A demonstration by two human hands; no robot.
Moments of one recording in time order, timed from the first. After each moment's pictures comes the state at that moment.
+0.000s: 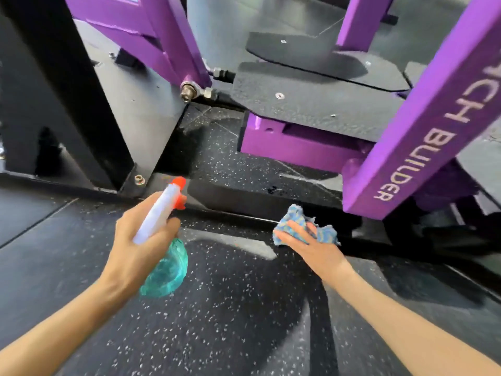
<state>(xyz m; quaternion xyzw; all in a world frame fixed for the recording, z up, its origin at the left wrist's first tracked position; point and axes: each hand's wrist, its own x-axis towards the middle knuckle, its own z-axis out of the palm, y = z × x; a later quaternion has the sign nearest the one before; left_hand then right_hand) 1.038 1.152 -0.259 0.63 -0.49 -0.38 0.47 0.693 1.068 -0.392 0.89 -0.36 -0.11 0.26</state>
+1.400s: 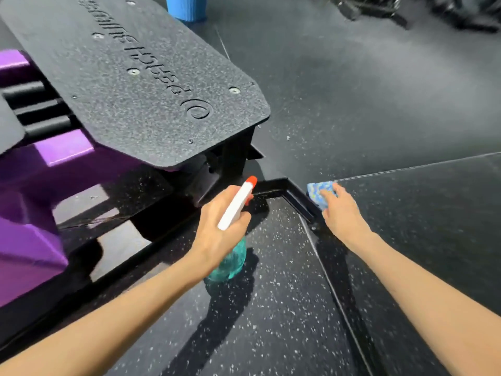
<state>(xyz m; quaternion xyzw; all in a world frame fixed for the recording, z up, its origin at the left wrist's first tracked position) 0.522 1.090 -0.285 0.24 -0.74 -0.56 0.28 0.284 1.240 -0.312 0.38 -0.92 0.02 -0.02</state>
